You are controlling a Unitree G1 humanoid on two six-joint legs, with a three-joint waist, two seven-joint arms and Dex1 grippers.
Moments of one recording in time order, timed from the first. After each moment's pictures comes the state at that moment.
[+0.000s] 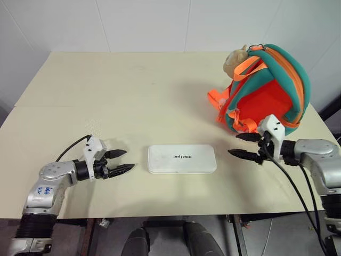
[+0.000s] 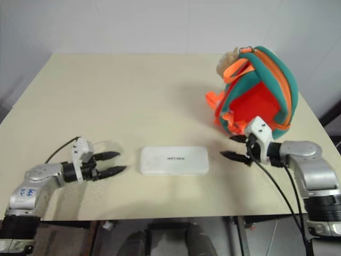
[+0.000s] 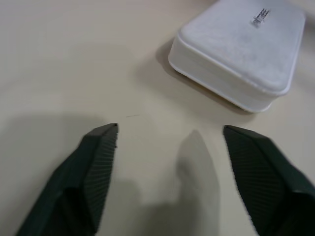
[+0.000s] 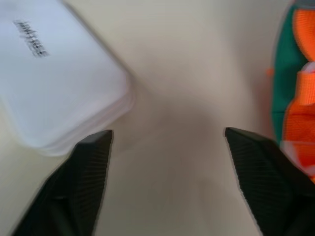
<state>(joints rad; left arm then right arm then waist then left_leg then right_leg) -0.24 0.71 0.12 0.06 -0.45 0.45 -1.03 -0.39 -0.87 -0.09 -0.05 0.42 0.64 1.11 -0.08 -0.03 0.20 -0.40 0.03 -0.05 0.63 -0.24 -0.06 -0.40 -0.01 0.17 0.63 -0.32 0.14</state>
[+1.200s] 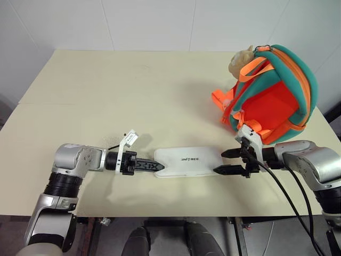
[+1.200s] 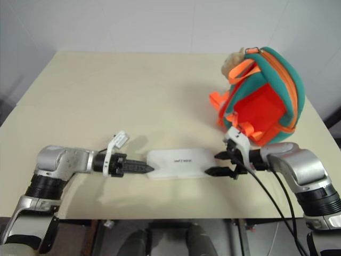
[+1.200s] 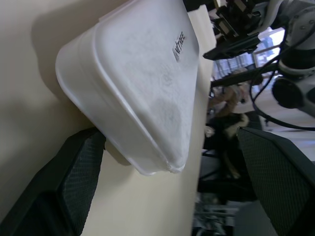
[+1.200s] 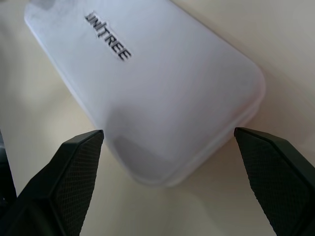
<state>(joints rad) -0.65 0.59 -0.09 0.18 -0.67 1.37 -1.05 -0.50 -0.88 0.14 -0.12 0.53 0.96 1.05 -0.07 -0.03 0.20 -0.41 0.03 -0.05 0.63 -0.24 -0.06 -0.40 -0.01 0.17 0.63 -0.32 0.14</state>
